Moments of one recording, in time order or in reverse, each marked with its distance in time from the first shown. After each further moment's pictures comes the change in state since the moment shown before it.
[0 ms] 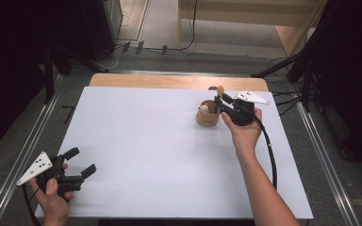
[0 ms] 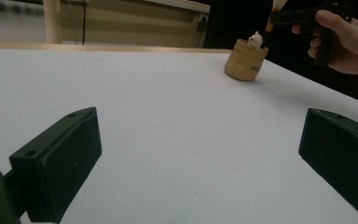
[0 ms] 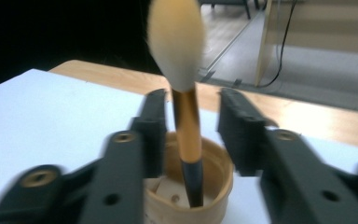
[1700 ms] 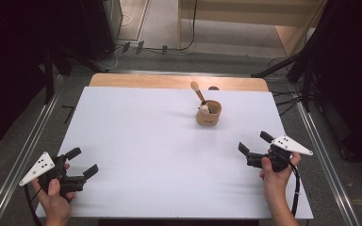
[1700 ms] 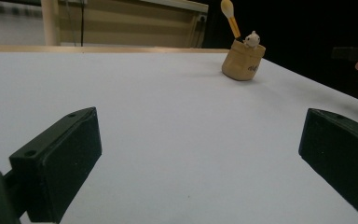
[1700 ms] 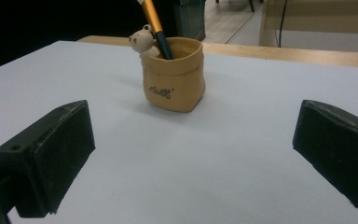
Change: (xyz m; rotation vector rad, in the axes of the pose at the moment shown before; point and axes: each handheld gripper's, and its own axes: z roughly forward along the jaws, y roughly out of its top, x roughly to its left) left arm -0.006 0.002 0.003 0.001 -0.005 0.015; right arm -0.021 -0.087 -0.127 -0.011 0.025 0.009
